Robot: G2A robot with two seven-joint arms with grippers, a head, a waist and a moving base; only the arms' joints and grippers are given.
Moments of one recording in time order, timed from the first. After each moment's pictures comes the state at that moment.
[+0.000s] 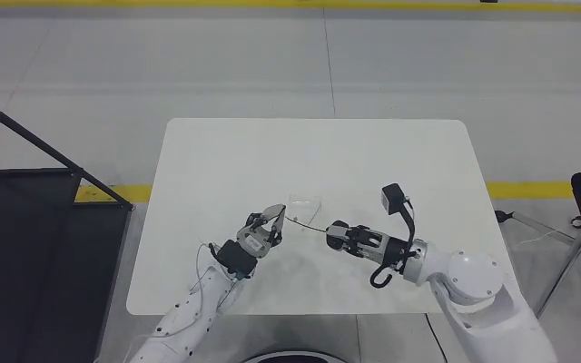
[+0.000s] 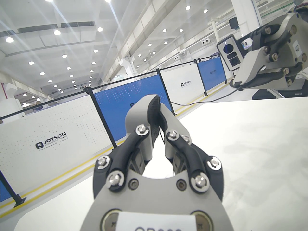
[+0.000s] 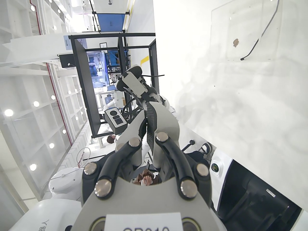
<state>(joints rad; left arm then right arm) 1.27 -1.26 -1.06 -1.37 1.68 0.02 0.97 -1.31 -1.02 1.29 -1.98 0.28 0.31 0.77</state>
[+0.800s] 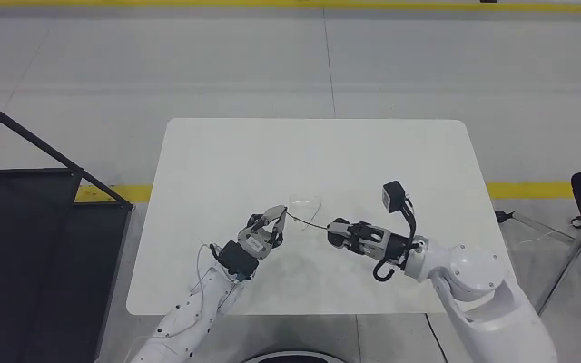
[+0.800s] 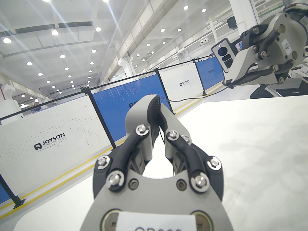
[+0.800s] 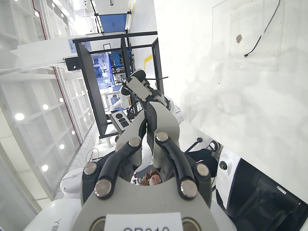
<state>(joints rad) 1.27 -1.26 -1.06 -1.37 1.69 0.02 0.97 -1.28 -1.02 1.29 -1.96 0.33 0.36 0.77</state>
